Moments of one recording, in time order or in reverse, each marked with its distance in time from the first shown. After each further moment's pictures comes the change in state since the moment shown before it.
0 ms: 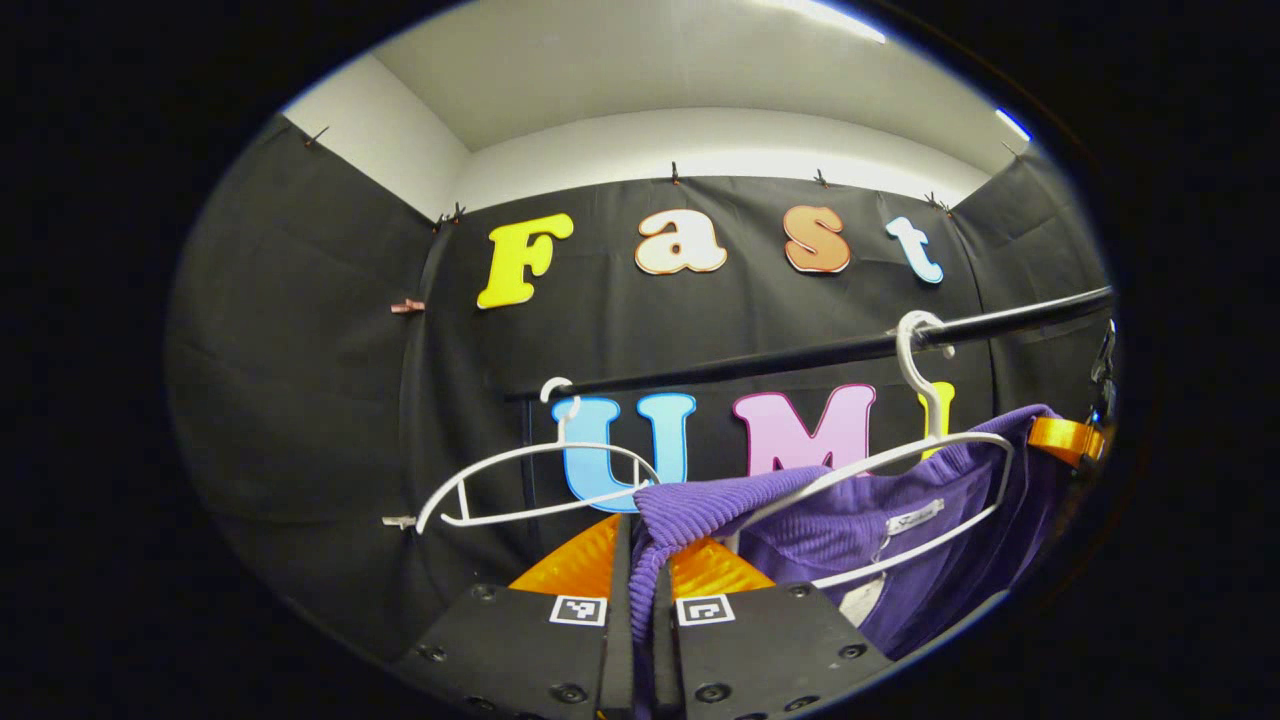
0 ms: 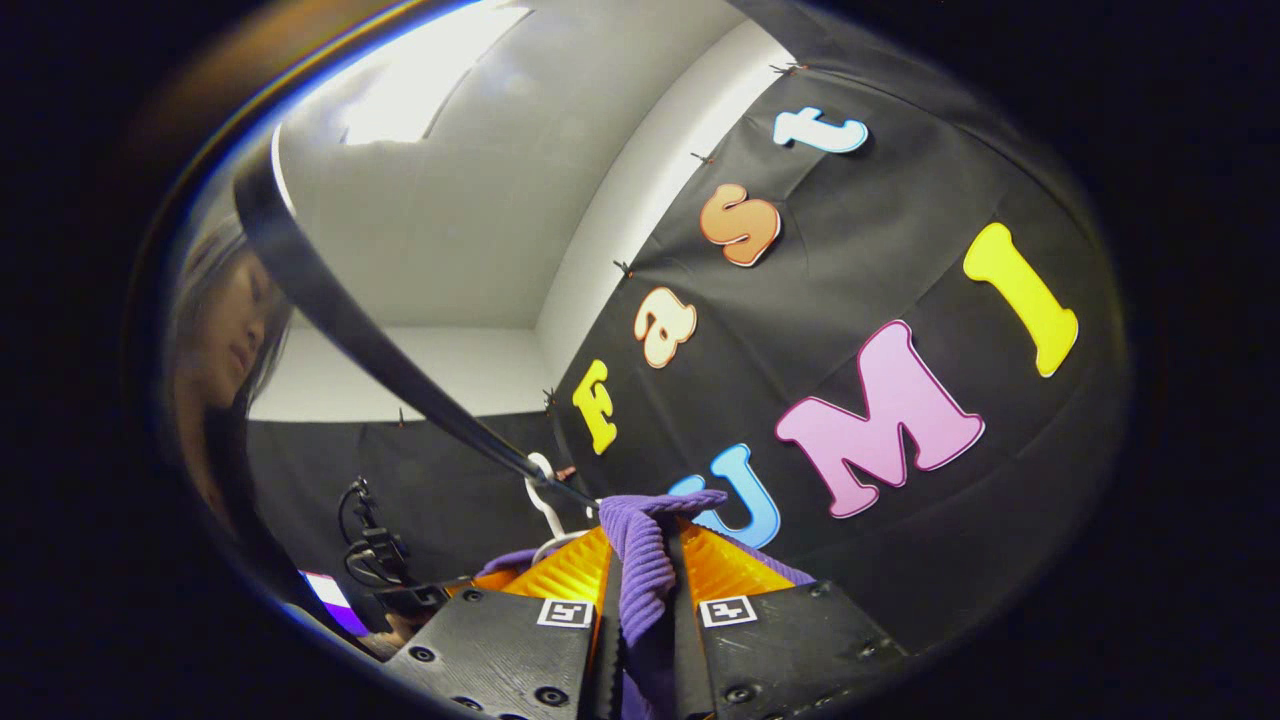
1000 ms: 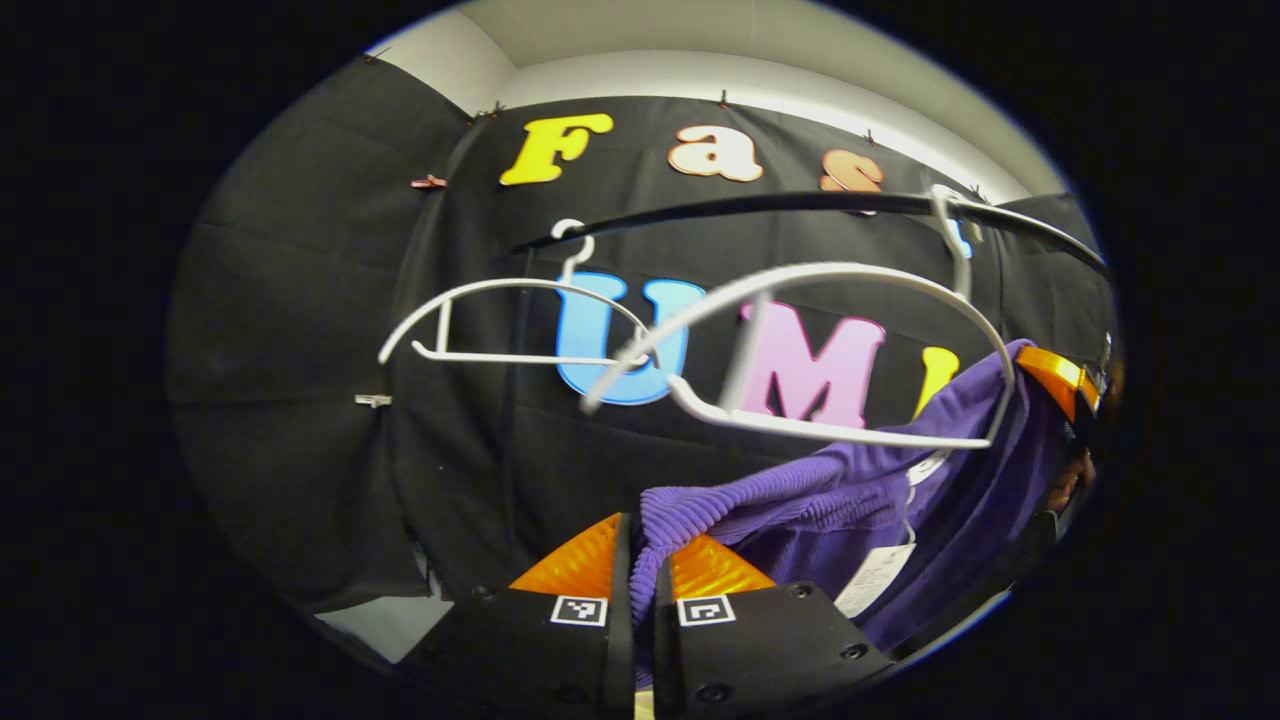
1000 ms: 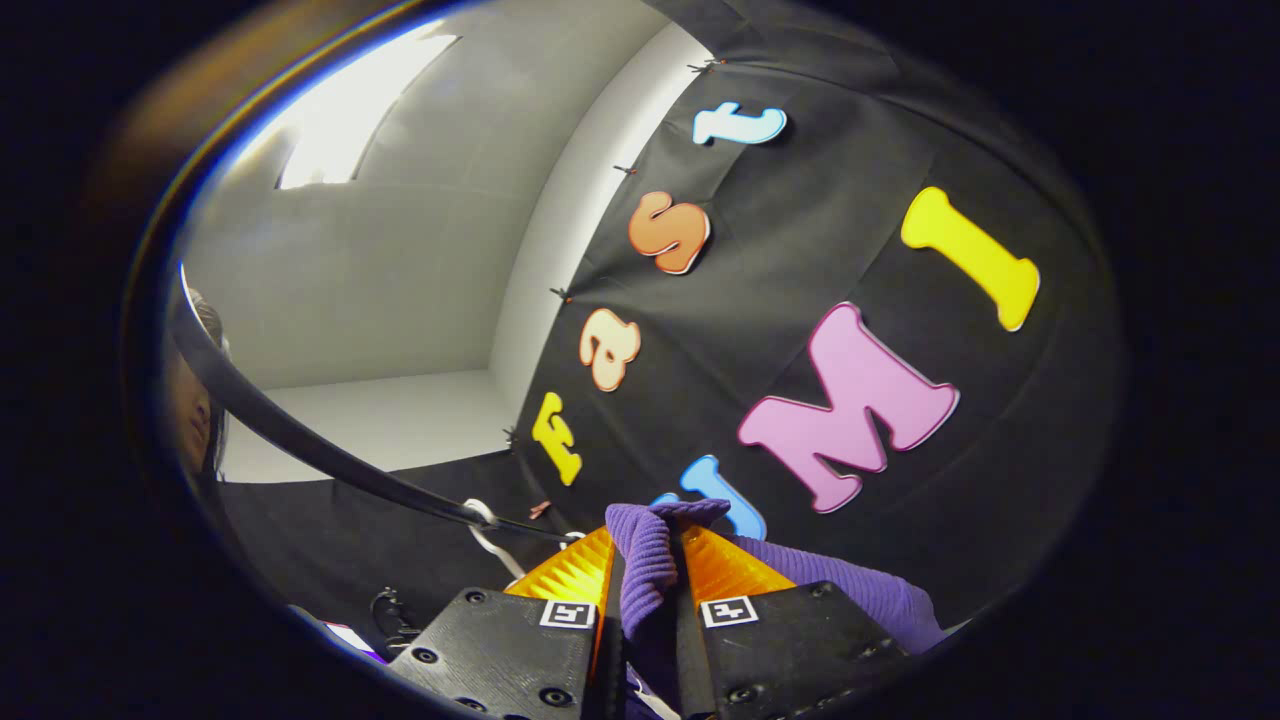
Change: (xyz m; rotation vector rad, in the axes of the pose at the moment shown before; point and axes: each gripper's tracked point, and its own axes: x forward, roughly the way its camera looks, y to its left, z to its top) left arm -0.022 -0.063 -0.146 -0.193 0.316 -0.073; right arm 0.009 -0.063 0.003 0.059 -0.033 -0.206
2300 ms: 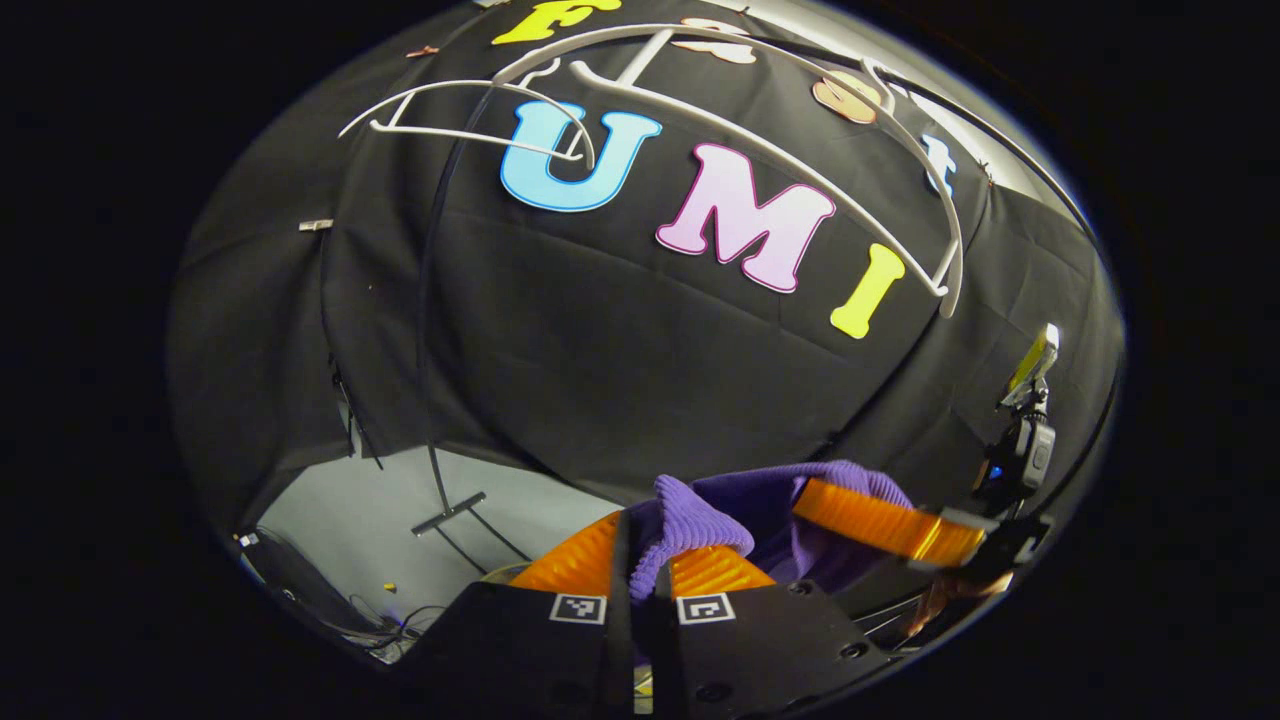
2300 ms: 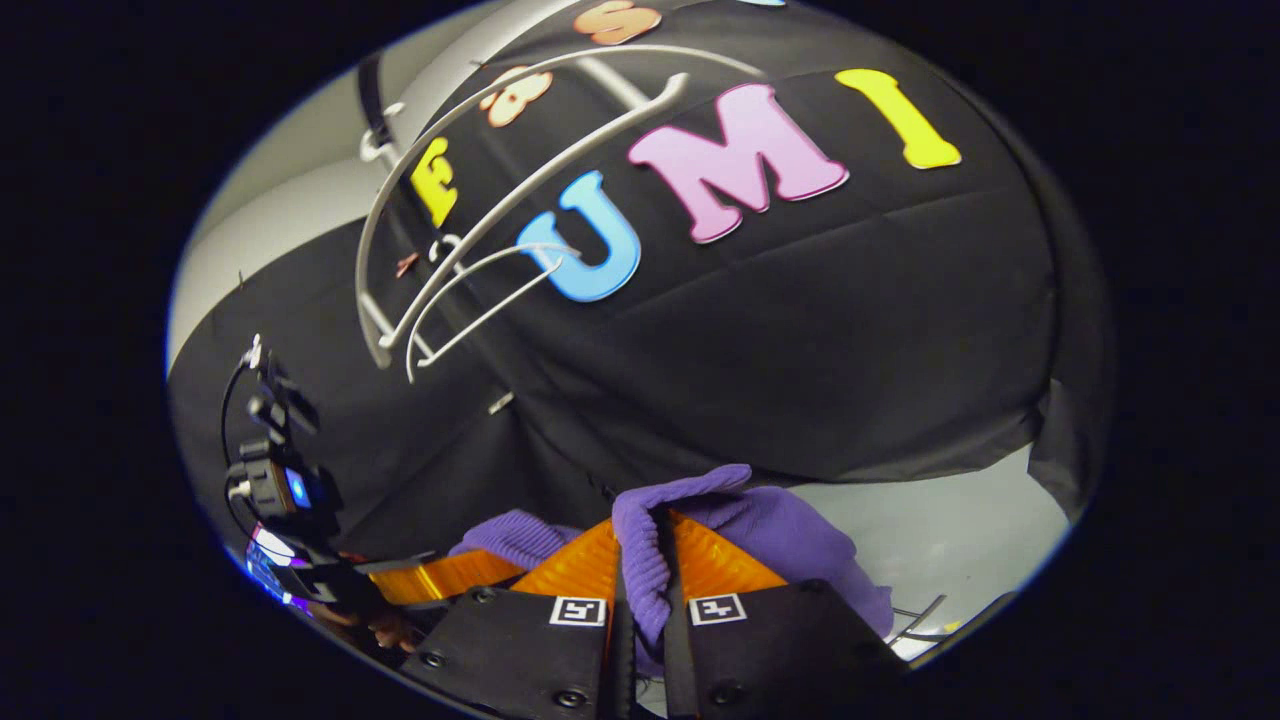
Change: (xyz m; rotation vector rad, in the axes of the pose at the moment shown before) left arm -0.064 -0.063 -0.155 -0.202 0.437 -0.164; right arm -0.156 -0.028 -0.274 -0.200 0.792 -0.368
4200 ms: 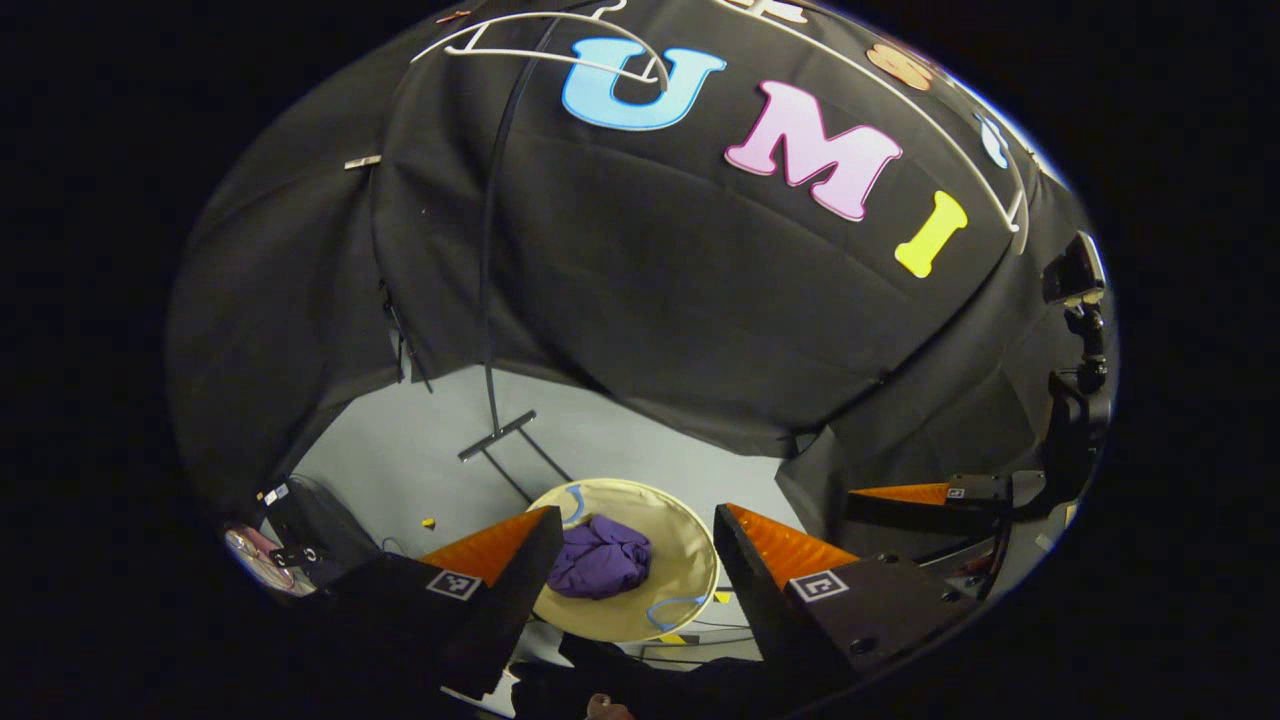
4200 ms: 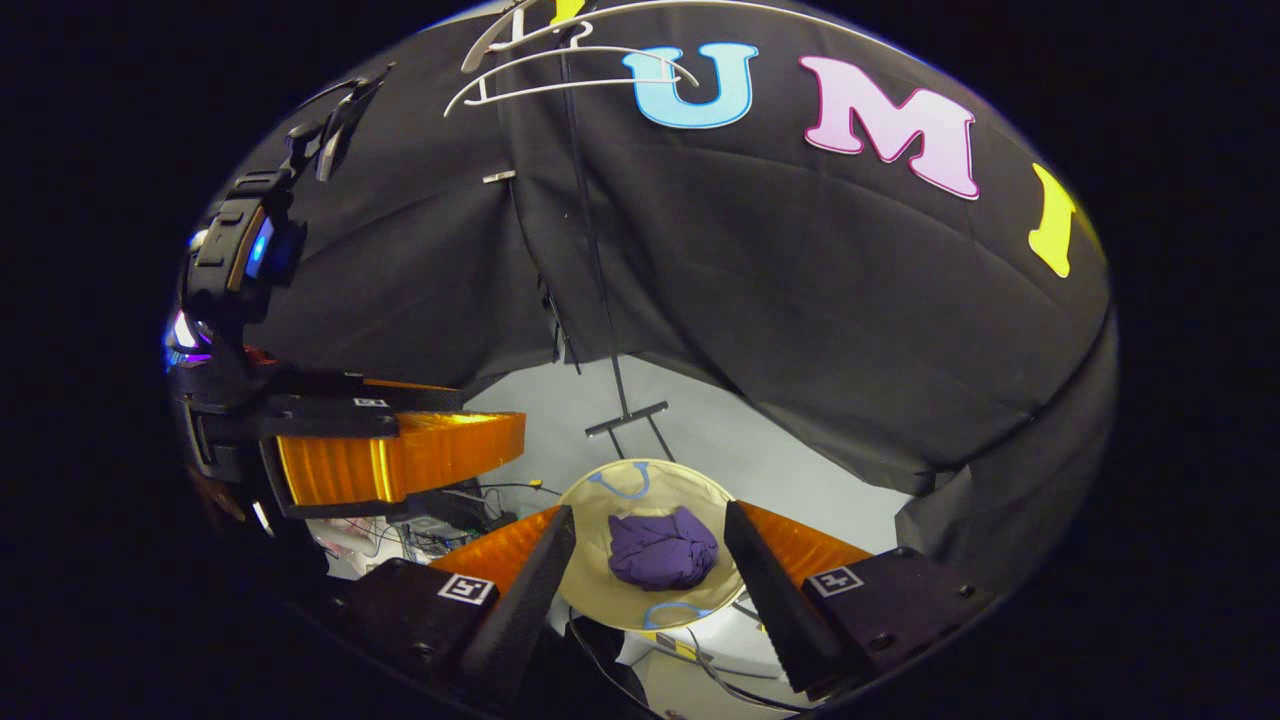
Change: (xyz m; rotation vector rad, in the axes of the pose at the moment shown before) left arm -0.017 0.057 -0.064 -0.038 0.201 0.129; right arm 0.003 0.006 -0.083 -0.481 0.428 -0.183
